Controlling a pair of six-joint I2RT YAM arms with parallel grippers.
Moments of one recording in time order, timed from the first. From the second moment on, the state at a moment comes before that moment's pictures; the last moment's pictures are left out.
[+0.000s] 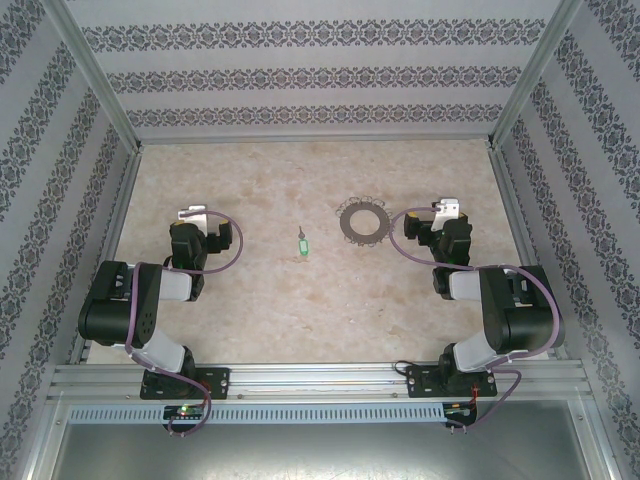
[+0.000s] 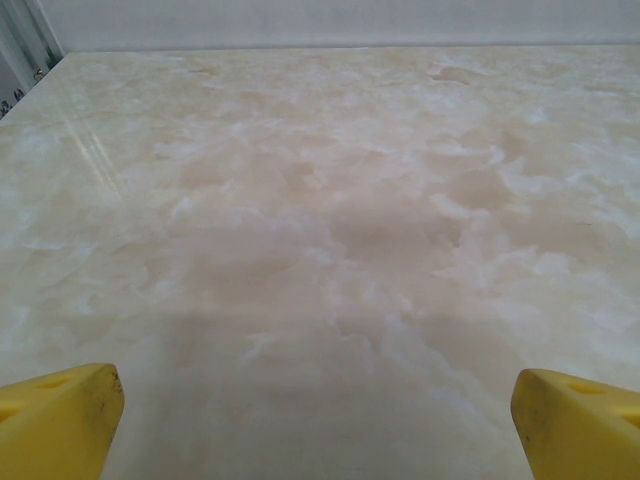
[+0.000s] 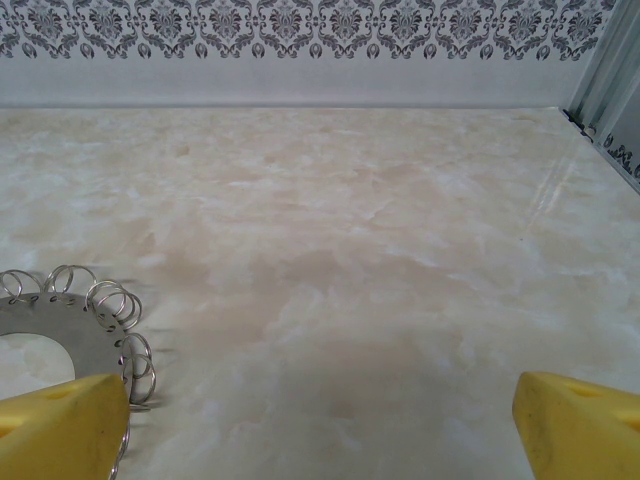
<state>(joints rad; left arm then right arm) -0.01 1.57 0.39 0.80 -0.11 -0.02 0.02 1.52 0.38 0.83 0.02 0.02</state>
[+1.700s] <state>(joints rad) -0.01 1.20 0.51 0.25 -0.02 -0.07 0.02 1.28 0.42 0.53 0.07 0.05</state>
